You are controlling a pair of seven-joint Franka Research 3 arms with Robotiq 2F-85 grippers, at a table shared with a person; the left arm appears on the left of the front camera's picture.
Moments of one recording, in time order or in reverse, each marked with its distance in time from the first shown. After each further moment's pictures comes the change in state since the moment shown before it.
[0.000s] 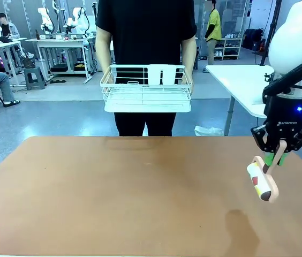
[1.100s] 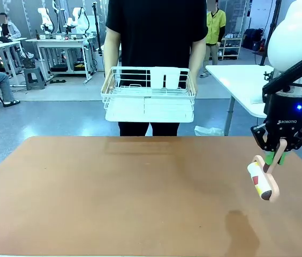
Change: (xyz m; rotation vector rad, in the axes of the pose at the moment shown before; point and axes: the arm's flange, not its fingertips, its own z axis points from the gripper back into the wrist) left arm 0.000 0.000 0.000 0.000 0.000 0.000; right arm 0.001 0.000 0.002 -0.003 0.006 -0.003
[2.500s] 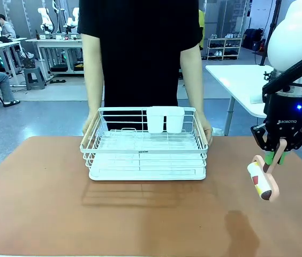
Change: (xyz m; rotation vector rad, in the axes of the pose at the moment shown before) left arm 0.000 0.000 0.000 0.000 0.000 0.000; right arm 0.000 0.000 0.000 0.001 0.000 0.000
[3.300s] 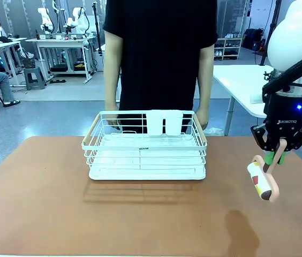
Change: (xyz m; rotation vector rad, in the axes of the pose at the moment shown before) left arm 0.000 0.000 0.000 0.000 0.000 0.000; right arm 0.000 0.000 0.000 0.000 0.000 0.000
